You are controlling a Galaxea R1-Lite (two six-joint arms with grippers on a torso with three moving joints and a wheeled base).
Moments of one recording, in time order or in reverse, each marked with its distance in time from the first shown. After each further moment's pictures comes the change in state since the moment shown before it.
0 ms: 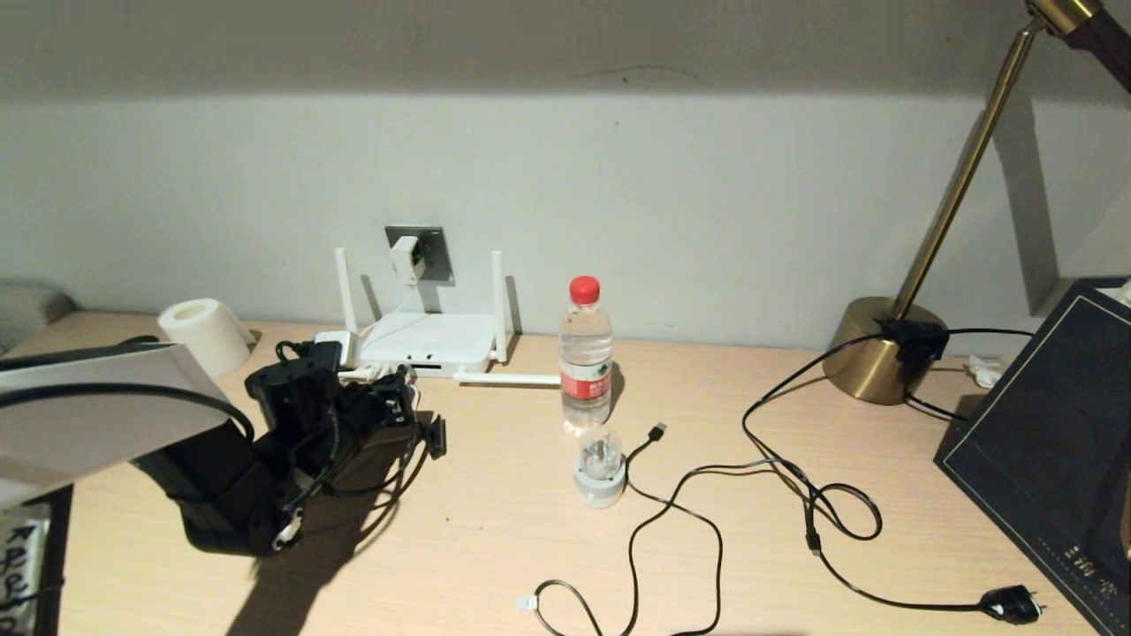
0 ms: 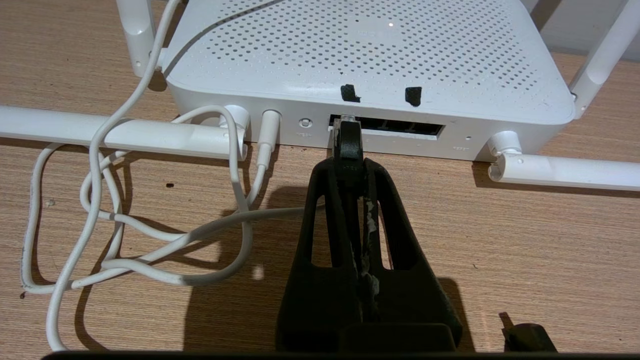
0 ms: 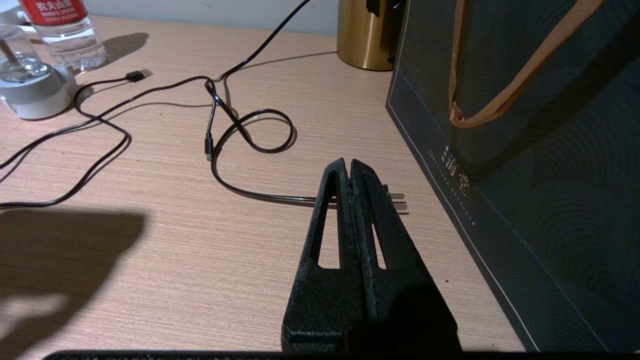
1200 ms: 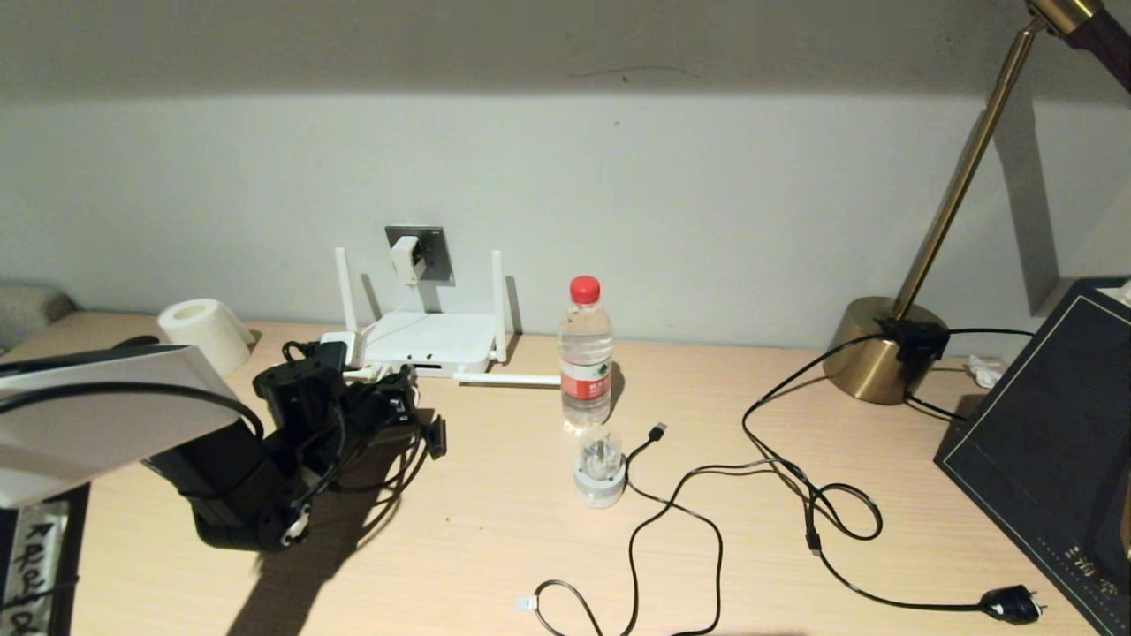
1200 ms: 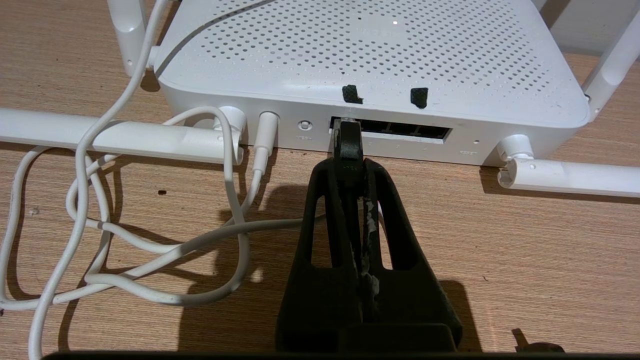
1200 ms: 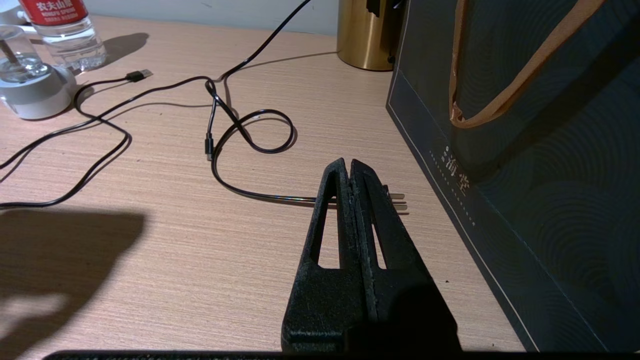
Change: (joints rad) left arm 0.000 0.029 -0.033 0.000 0.000 -0.001; right arm 0.000 0.000 0.000 -0.001 0.000 0.000
